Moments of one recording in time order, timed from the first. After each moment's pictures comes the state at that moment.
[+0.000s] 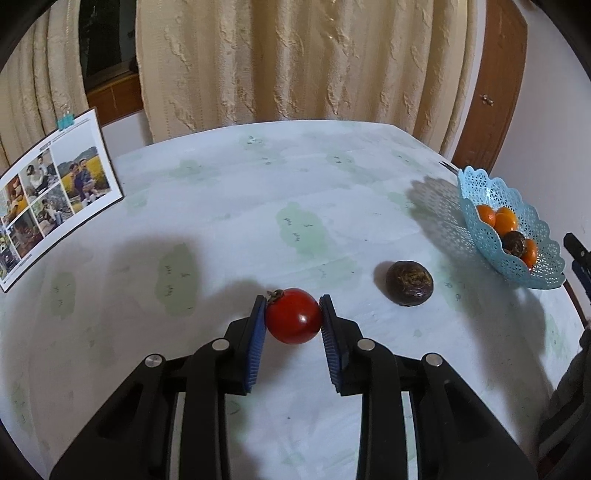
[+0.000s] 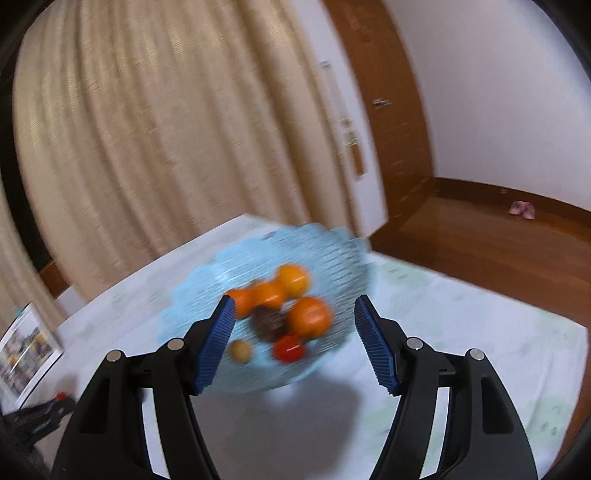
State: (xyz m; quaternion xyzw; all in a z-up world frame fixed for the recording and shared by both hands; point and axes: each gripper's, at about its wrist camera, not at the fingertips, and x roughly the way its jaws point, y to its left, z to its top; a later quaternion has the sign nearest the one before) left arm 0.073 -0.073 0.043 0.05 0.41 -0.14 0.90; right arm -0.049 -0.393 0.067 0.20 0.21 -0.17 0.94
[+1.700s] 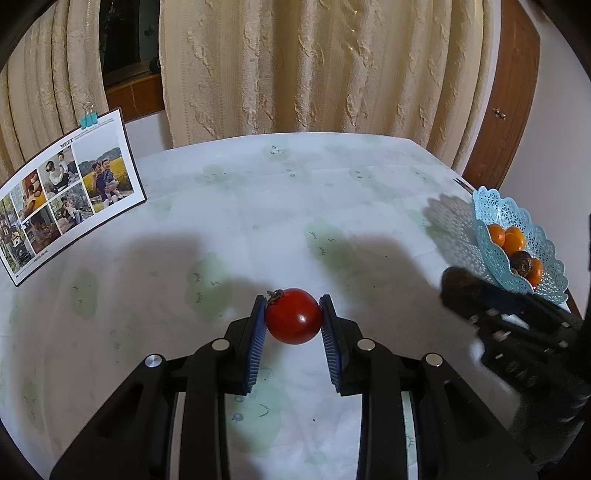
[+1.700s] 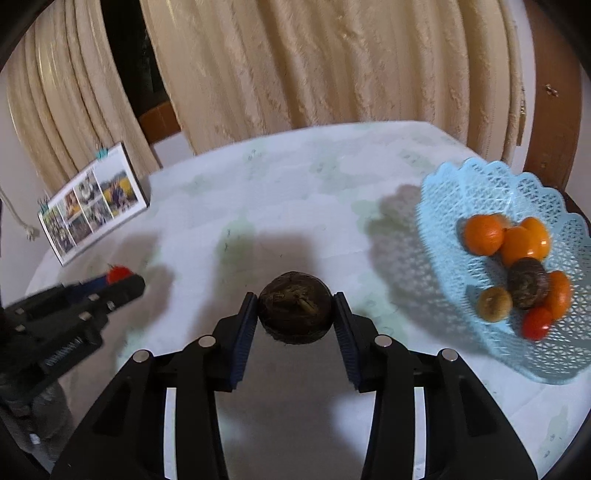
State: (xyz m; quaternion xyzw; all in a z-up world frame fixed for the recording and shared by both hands) left arm 0.075 -0.054 0.056 0.04 0.40 -0.11 0.91; right arm 0.045 -0.259 0.047 0.09 0.38 0.08 0.92
